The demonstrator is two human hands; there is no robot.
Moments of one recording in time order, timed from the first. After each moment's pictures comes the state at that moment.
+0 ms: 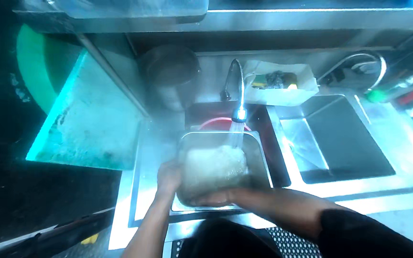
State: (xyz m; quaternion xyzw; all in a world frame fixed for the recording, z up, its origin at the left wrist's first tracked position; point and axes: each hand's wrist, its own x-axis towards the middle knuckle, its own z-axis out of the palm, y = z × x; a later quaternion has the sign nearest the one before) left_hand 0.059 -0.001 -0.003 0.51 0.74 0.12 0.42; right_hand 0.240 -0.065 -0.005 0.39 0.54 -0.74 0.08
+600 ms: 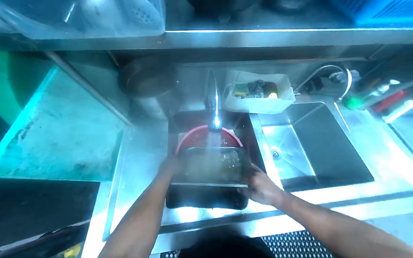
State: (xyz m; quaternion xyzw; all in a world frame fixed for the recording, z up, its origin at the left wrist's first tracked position) left_hand 0.146 0.070 -0.050 0.61 0.68 -0.19 0.36; right_hand 0.463 -0.099 -0.005 0.56 0.78 -0.28 -0.01
